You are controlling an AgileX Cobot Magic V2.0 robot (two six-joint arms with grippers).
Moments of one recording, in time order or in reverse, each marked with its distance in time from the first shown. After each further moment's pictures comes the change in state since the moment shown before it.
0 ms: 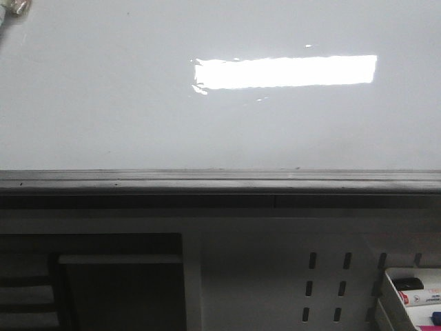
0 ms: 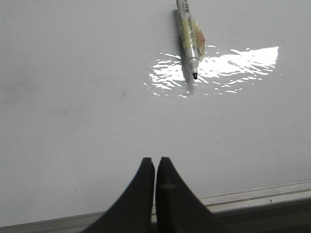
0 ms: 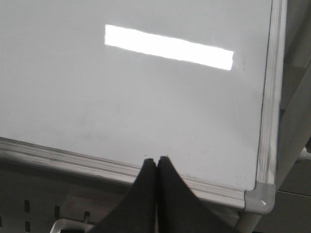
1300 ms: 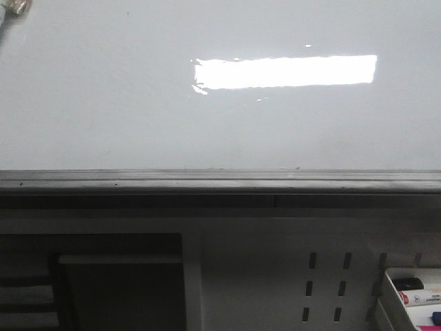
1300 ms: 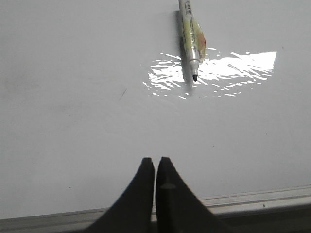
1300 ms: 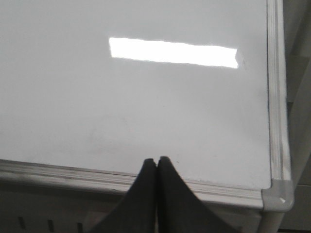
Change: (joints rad) left arm 0.000 0.000 0.000 -0.068 0.000 0.000; right arm 0.000 0.000 0.000 0.143 -0.023 0.000
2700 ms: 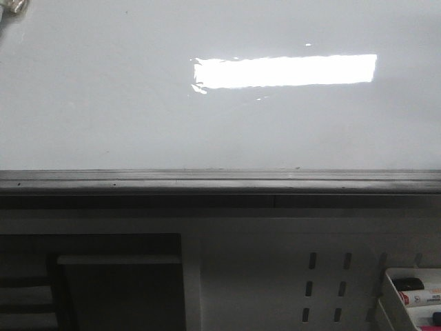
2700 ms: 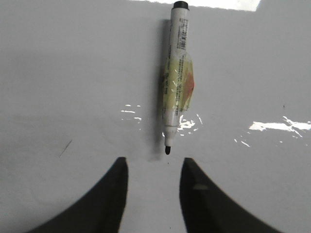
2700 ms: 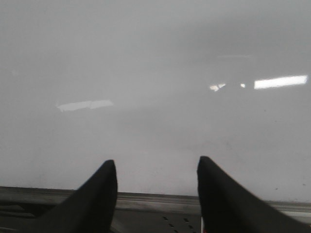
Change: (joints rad) left arm -0.010 0.844 -0.668 -0.302 0.218 0.094; right arm 0.026 0.658 -0.536 0.496 0.324 -0.142
